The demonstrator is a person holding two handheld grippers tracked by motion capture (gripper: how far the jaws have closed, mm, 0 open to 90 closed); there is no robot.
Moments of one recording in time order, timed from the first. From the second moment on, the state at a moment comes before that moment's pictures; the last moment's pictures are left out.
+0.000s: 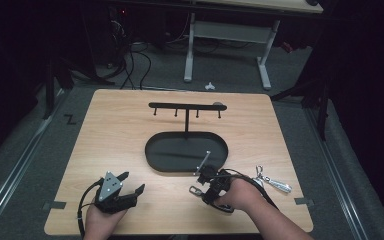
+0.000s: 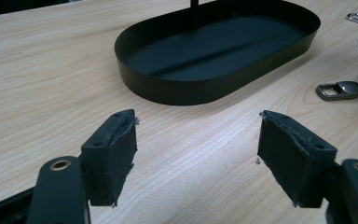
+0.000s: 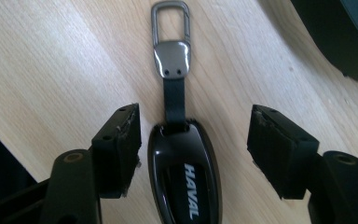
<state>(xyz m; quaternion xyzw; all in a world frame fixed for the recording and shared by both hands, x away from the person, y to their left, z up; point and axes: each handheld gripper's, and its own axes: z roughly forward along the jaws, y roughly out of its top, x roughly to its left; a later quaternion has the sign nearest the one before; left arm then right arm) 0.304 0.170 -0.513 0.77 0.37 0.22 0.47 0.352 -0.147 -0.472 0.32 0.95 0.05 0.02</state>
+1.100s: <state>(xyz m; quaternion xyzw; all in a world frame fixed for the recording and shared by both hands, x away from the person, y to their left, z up) 0.304 0.166 -0.514 0.78 0.36 0.22 0.46 0.355 -0.130 -0.489 0.30 0.95 0.01 0.02</state>
